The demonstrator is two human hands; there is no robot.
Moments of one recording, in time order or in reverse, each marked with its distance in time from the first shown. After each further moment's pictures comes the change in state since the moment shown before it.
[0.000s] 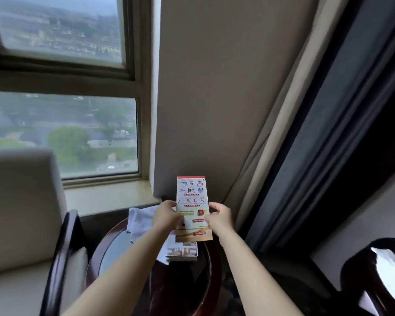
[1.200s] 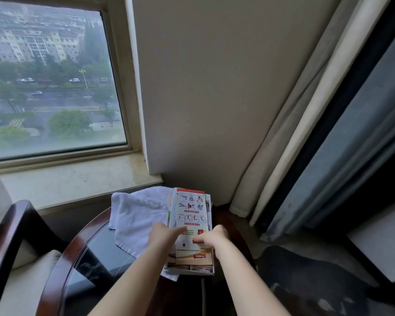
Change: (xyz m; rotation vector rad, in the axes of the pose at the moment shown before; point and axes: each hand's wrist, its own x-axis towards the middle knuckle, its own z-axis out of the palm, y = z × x) left_hand 0.179 -0.212 0.096 -0.022 -0.027 -0.431; right_hand 0.184 0.188 0.135 -0.178 -0.142 0.452
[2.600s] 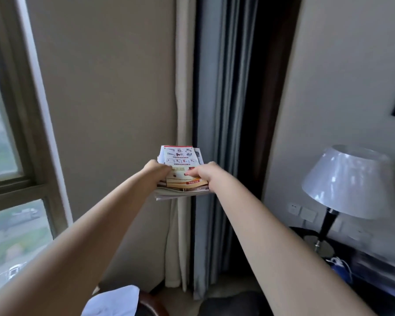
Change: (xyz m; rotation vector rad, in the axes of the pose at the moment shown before) left_hand -0.562 0.432 -0.085 0.021 -0.225 0.743; right_hand -0.540 -0.183 -0.420 0.553 0.320 -0.510
